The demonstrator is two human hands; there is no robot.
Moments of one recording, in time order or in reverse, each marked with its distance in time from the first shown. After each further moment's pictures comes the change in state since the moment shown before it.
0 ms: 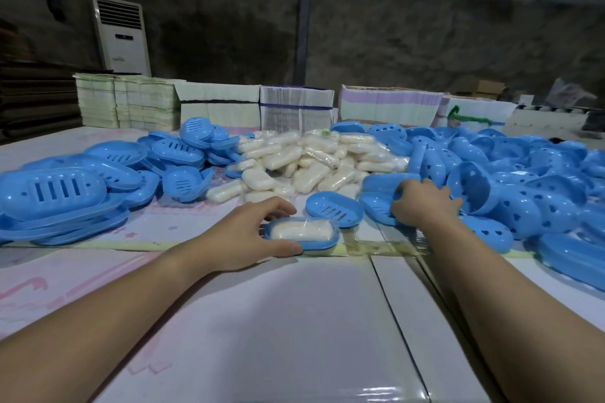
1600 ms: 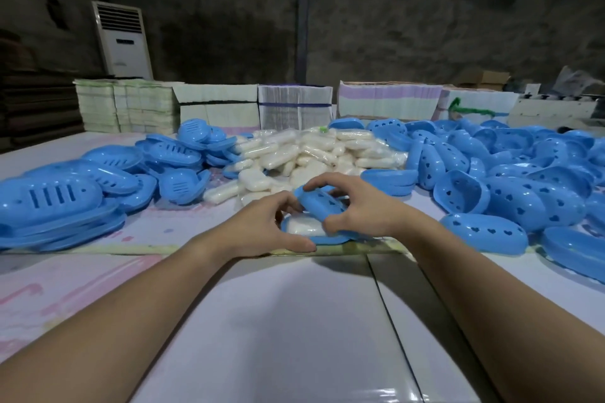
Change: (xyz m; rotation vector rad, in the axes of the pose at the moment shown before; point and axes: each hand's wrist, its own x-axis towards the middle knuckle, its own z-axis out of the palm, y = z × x) left_hand 0.029 0.009 0.016 -0.073 -0.035 -0.079; right_hand -0.041 -0.043 -0.001 0.655 -0.256 -0.854
